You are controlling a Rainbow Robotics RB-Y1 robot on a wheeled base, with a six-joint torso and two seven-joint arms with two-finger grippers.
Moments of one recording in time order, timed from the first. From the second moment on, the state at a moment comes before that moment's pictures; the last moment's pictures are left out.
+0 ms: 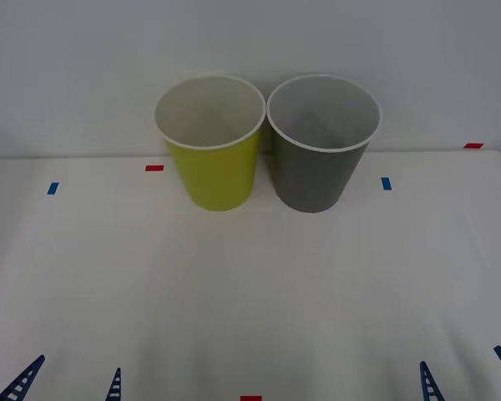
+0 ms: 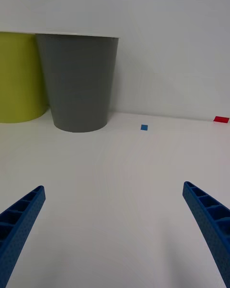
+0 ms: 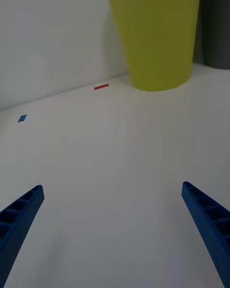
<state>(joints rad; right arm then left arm) 0.92 -0.35 0.08 -1.82 0.11 -0.81 1.29 1.09 0.19 -0.13 -2.06 -0.30 -0.51 -1.38</state>
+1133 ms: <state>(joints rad) 0.92 -0.35 0.08 -1.82 0.11 -0.81 1.29 1.09 0.19 -0.13 -2.06 -0.30 -0.51 -1.38</state>
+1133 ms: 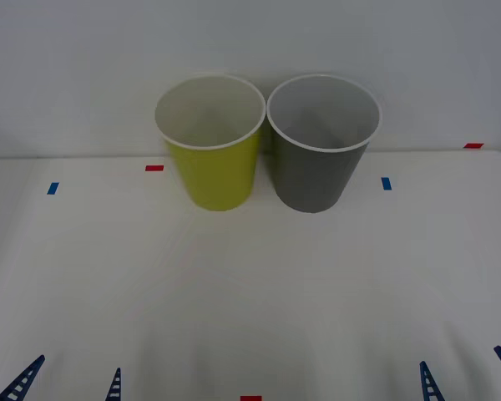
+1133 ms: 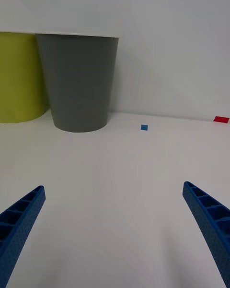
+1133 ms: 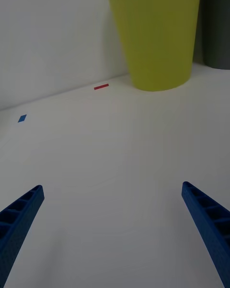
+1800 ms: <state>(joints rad) 0.92 -0.35 0.08 -1.82 0.11 -0.81 1.29 1.09 0.19 -0.13 -2.06 -0.30 -0.51 -1.38</state>
